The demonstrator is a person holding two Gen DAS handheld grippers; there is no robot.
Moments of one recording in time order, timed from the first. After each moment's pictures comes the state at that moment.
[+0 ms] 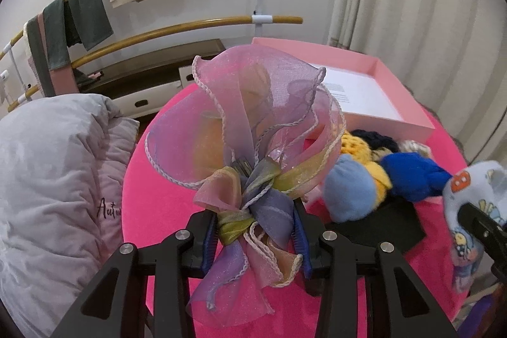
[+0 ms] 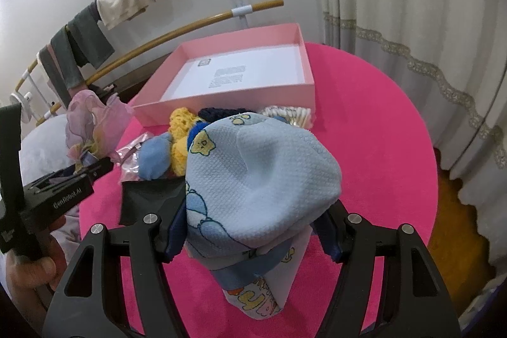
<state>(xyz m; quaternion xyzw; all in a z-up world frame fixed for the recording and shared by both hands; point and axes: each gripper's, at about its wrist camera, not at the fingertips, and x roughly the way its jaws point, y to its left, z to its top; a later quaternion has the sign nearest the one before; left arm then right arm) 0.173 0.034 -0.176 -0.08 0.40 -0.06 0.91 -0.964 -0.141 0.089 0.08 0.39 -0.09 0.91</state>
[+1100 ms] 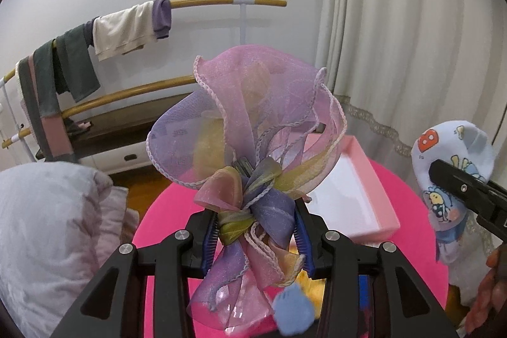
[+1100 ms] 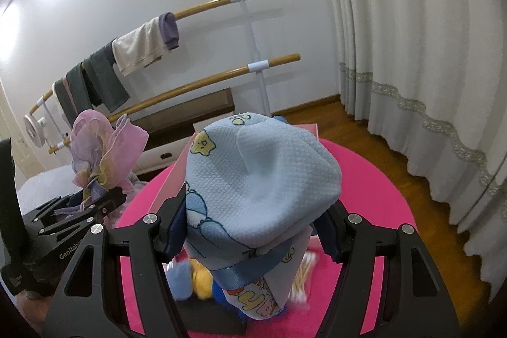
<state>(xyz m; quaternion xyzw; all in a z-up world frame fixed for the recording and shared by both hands) -0.154 0.117 0.022 -0.07 0.31 -0.09 0.94 -0.868 -0.167 0.195 0.07 0.30 -0.06 0.95</state>
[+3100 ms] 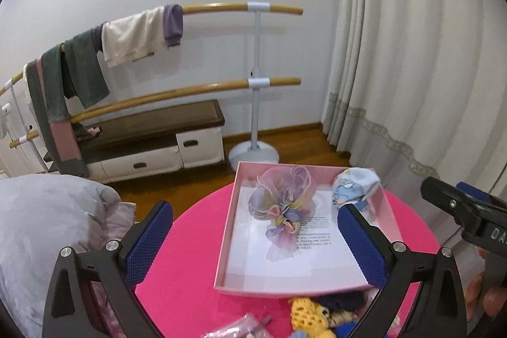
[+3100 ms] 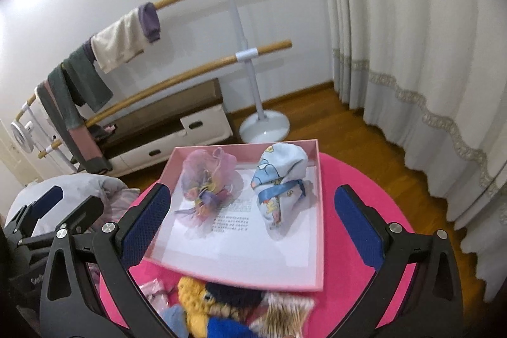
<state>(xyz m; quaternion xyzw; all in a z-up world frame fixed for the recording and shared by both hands) -1.272 0.385 0.339 -0.06 0.31 -0.06 0.95 -0.798 -0.184 0.209 0.08 0.34 -0.08 0.94</state>
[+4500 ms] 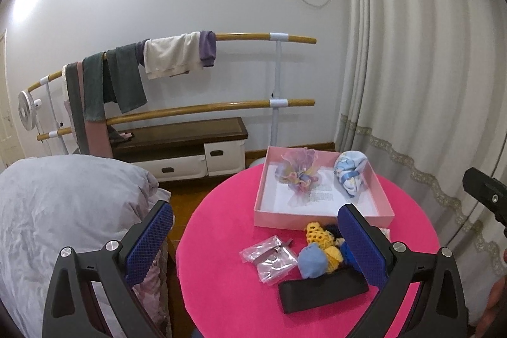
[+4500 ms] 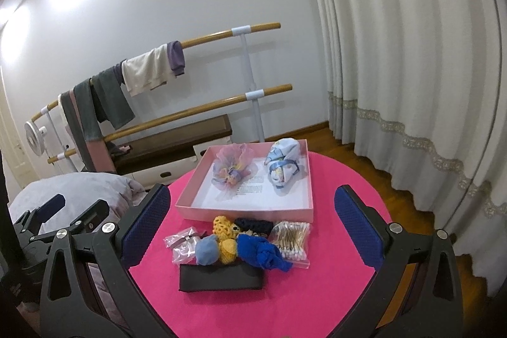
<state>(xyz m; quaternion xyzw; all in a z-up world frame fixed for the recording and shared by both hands) -1.608 0.445 0.426 -0.10 0.27 -0.02 0.96 -0.988 -0.110 0.235 0.05 0.23 -0.08 0.97</state>
